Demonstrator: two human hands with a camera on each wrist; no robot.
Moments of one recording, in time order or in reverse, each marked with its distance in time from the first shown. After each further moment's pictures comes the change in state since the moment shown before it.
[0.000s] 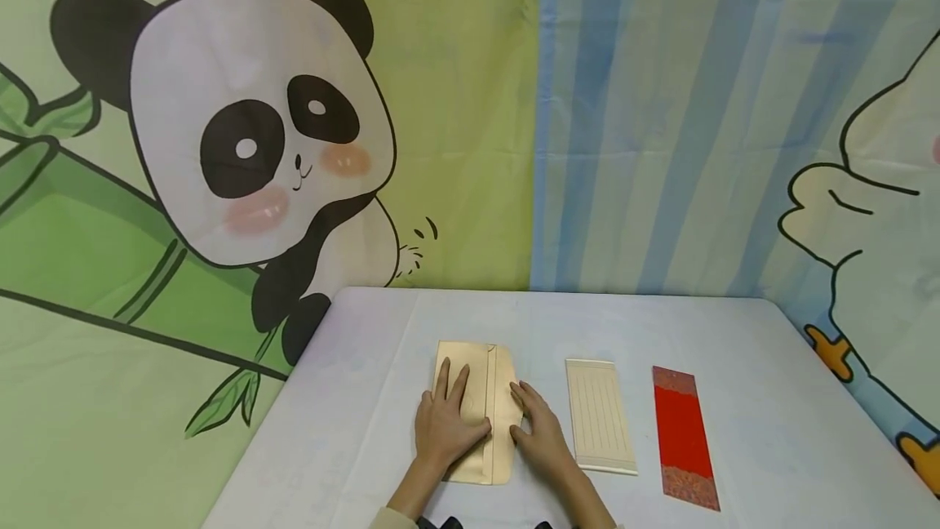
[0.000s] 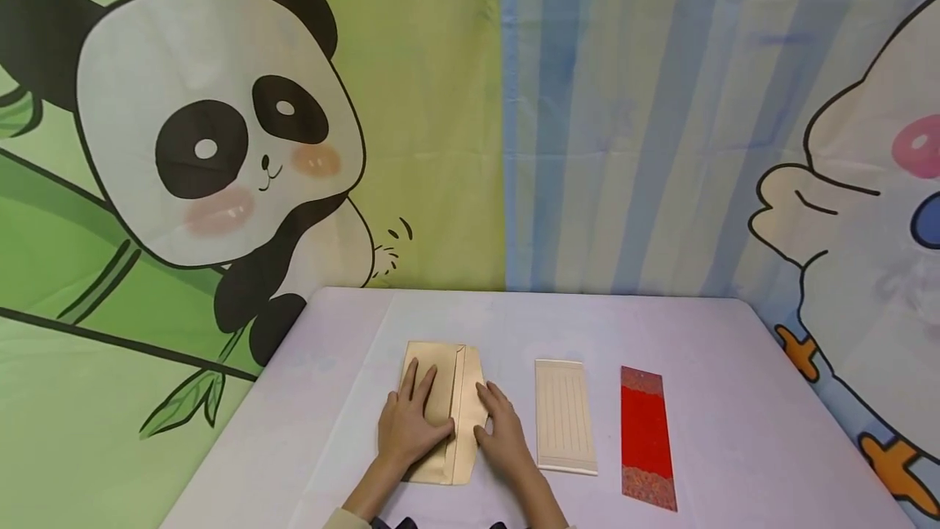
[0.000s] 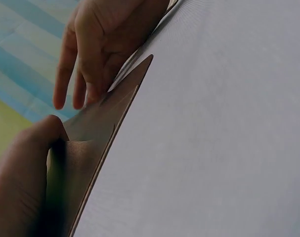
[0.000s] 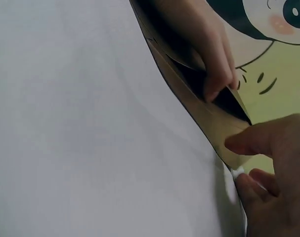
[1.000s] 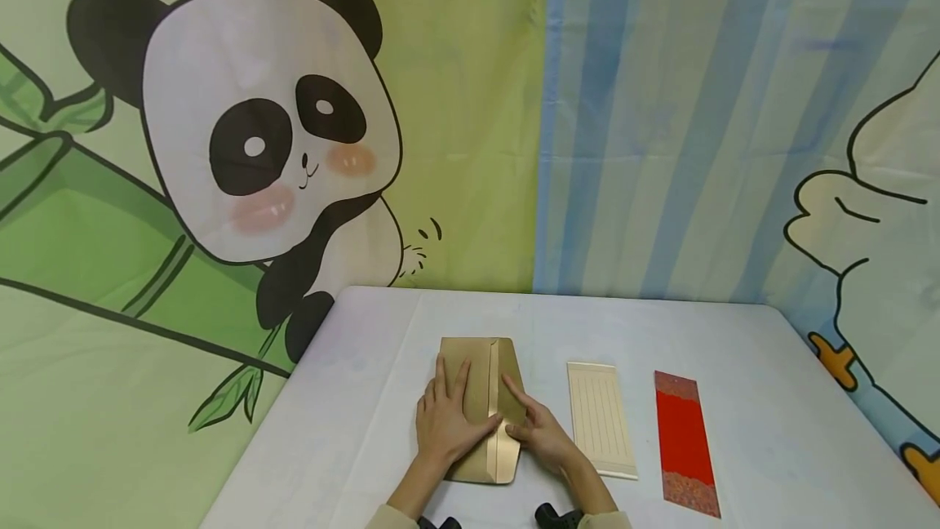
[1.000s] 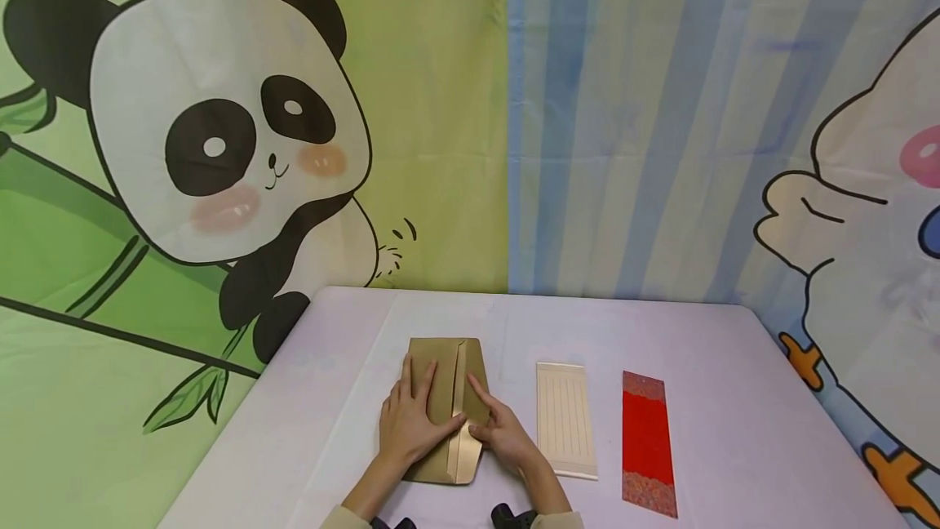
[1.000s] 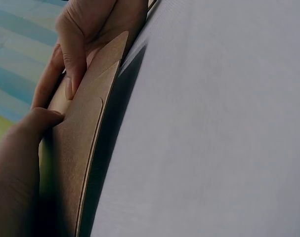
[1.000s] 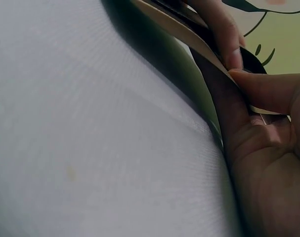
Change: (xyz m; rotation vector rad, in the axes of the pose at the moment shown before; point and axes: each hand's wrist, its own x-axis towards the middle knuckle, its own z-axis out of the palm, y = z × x) left_hand 0.004 0.006 -0.003 -0.012 -0.088 -0.068; right_hand 0.016 0.008 -0.007 0.786 -0.446 -0.042
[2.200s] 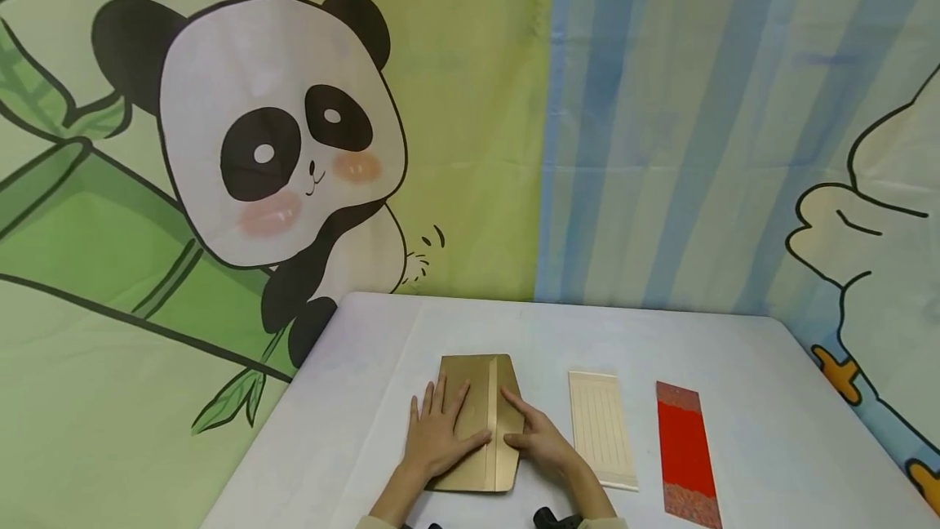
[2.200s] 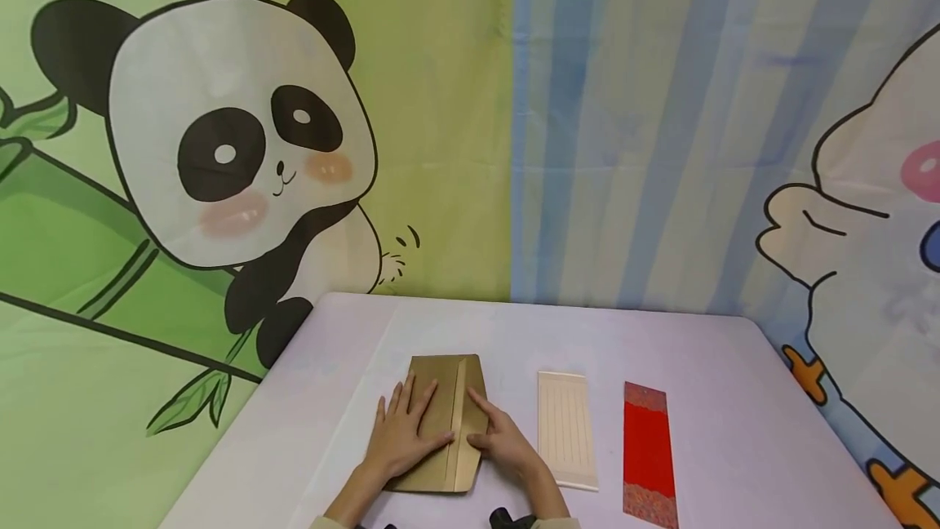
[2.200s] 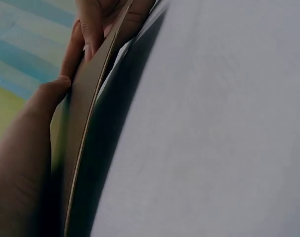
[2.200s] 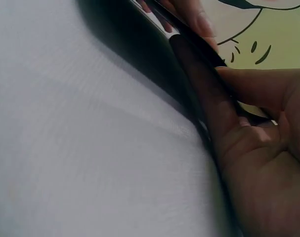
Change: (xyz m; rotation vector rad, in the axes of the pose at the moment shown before) left_hand -0.008 -0.026 -0.003 -0.009 -0.153 0.121; right_hand 0.002 -0.004 -0.001 -0.033 0.013 0.103
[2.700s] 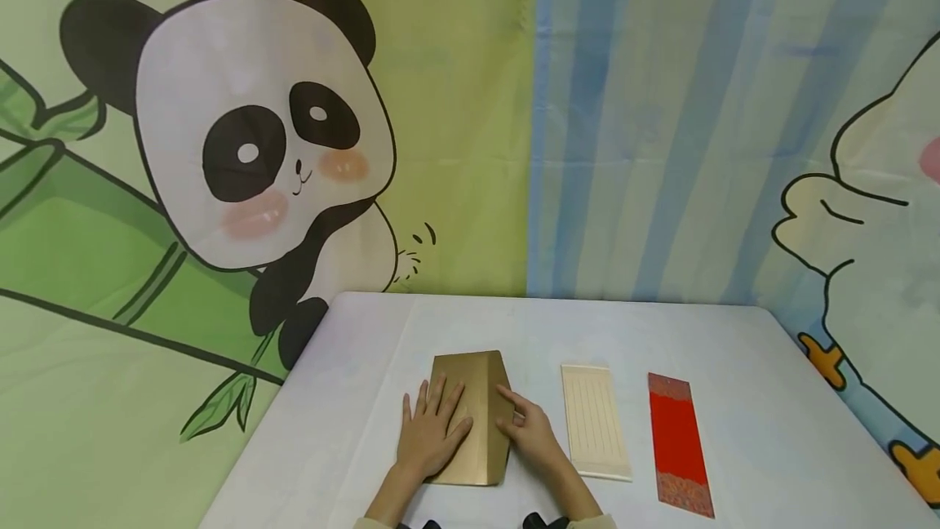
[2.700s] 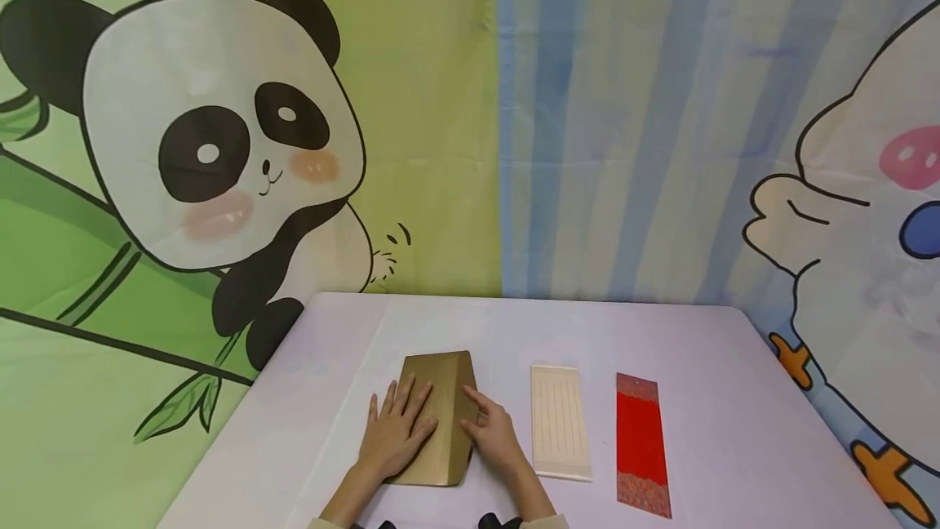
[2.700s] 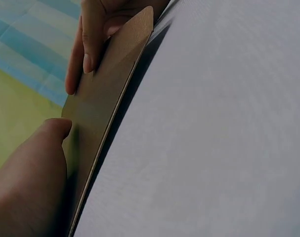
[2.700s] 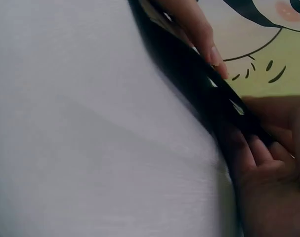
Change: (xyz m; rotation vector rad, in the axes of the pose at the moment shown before) left_hand -0.005 -0.007 0.003 0.072 -0.023 0.048; right_hand 0.002 -0.009 0.018 -0.255 0.266 -0.084
